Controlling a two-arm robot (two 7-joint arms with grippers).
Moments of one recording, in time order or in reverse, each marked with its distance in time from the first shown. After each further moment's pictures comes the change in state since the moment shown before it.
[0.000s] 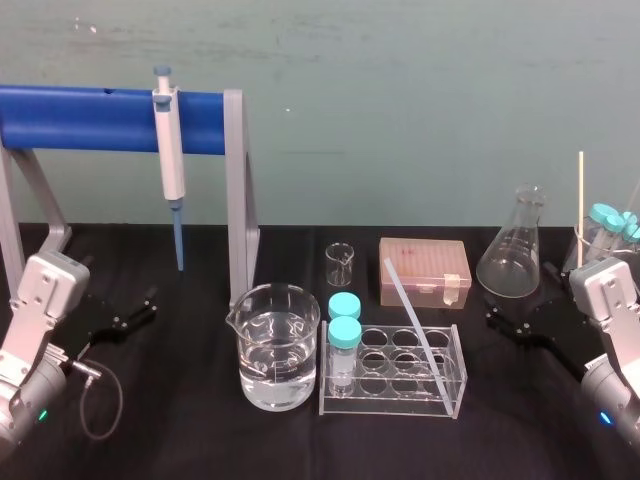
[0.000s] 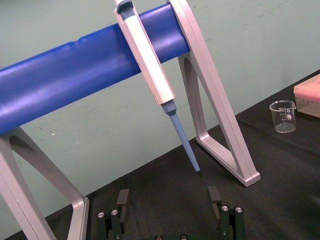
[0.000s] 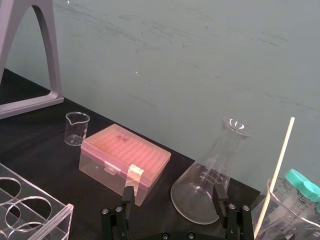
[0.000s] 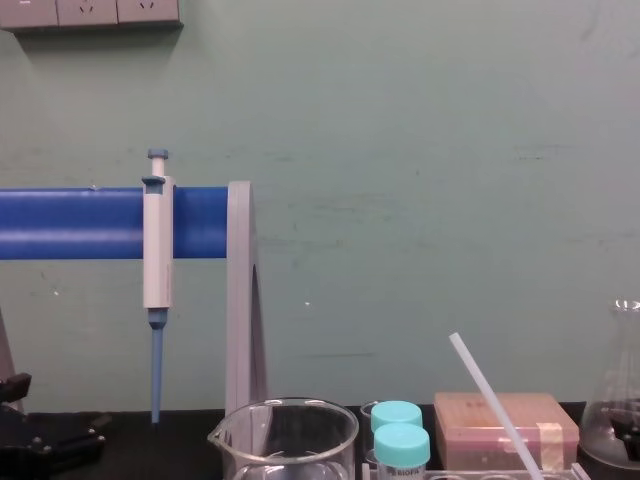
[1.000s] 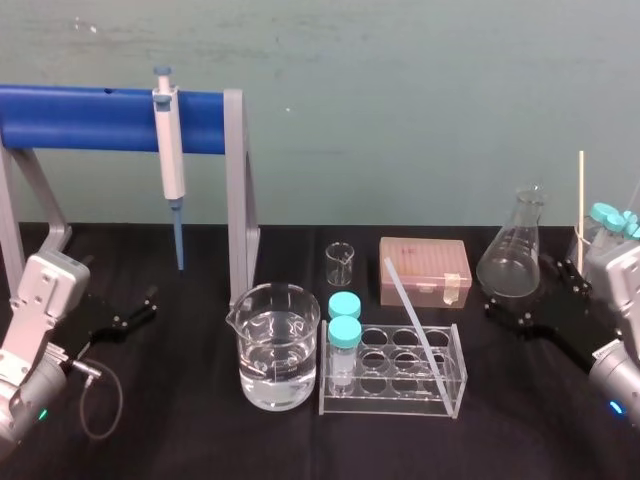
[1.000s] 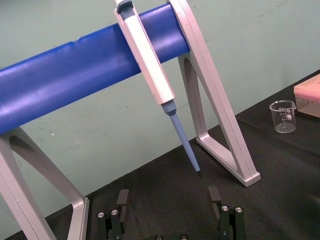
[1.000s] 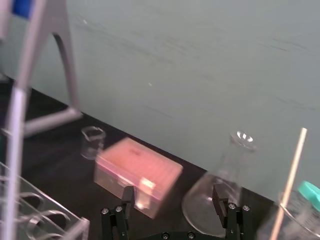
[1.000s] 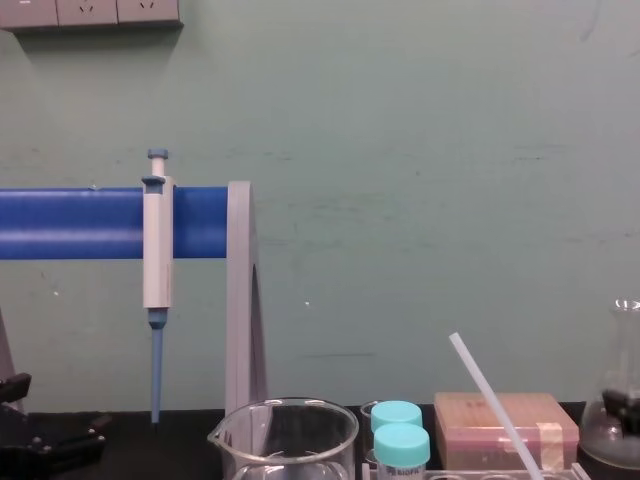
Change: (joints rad) left arm 0.000 0.000 0.000 0.000 0.000 0.000 0.000; right arm -0.004 0.015 0.034 -0.028 0.061 -0.001 0.094
